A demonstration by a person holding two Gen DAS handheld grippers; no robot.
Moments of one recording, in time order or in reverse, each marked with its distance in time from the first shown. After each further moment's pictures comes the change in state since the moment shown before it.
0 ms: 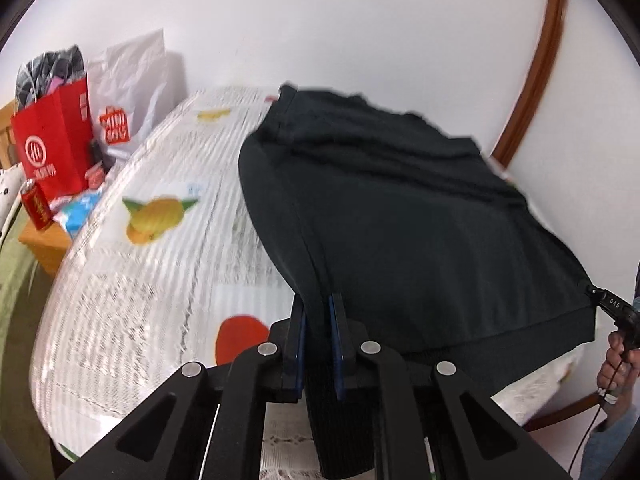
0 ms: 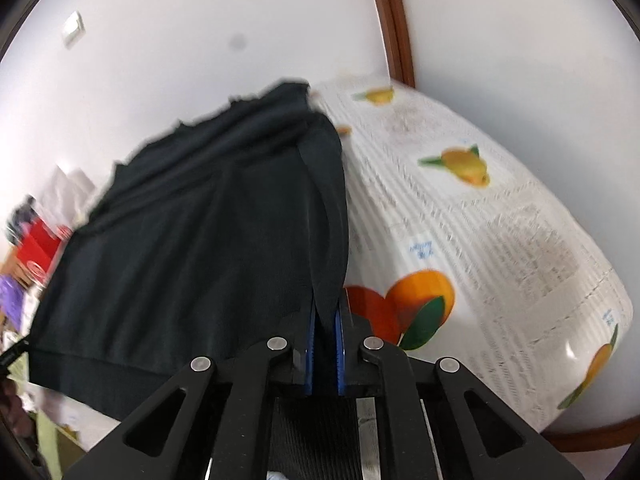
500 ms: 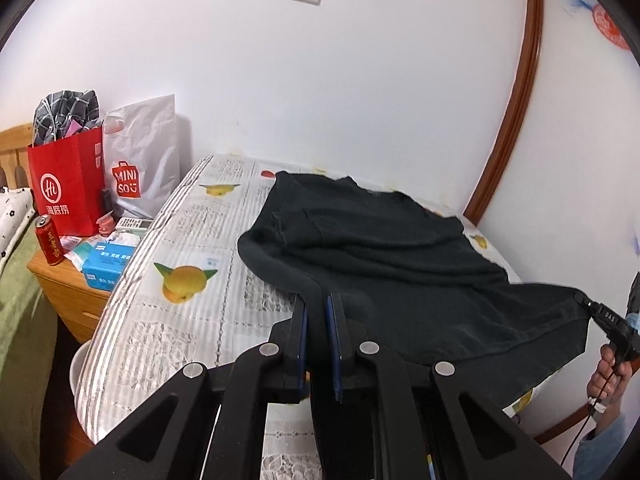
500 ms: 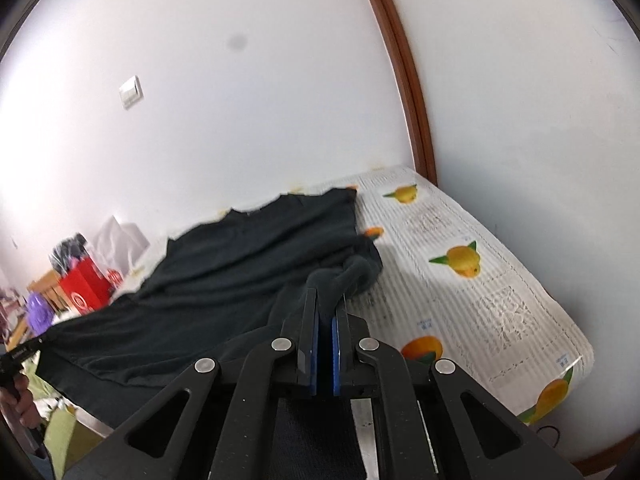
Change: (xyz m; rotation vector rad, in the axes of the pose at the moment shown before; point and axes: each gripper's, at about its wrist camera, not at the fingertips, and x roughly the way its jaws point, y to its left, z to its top) left arm -0.077 0.009 0.020 -0.027 -0.193 -0.060; right arm -0.088 0.012 0.023 -0.010 -0.229 0.110
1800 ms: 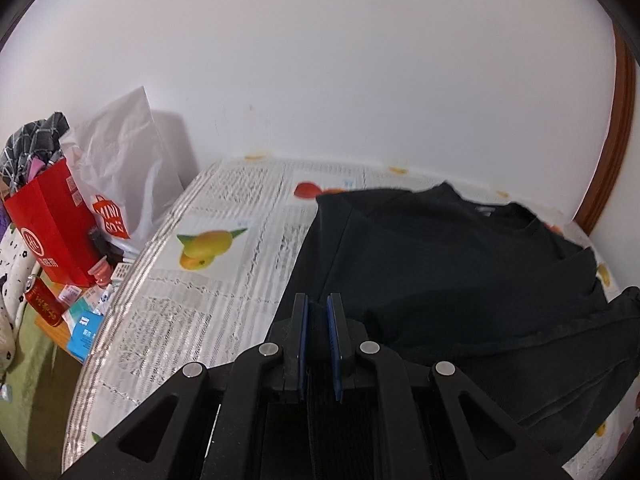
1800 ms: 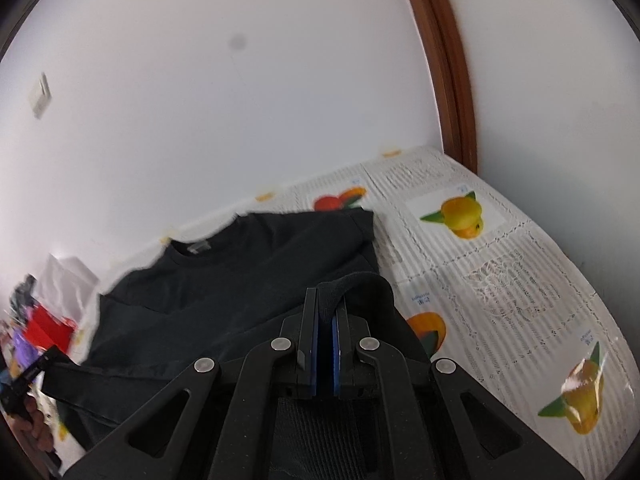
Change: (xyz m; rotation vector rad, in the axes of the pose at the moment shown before) left arm 0.252 0.005 0.109 0.045 0.110 0.291; right arm 0.272 0.004 0.097 0.049 0.158 -0.092
